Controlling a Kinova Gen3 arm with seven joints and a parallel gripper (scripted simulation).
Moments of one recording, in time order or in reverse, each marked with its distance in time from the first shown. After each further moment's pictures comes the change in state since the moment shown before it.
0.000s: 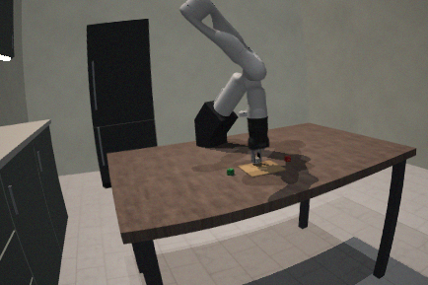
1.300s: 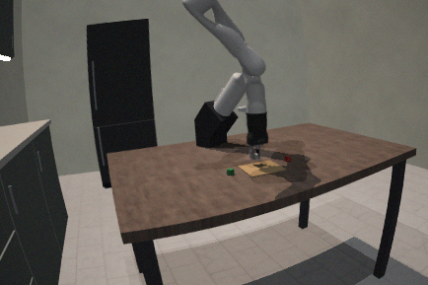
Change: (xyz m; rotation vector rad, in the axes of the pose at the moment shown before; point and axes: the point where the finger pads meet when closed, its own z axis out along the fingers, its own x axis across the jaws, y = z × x) arm -0.006 0.003 -0.017 -0.009 -0.015 0.003
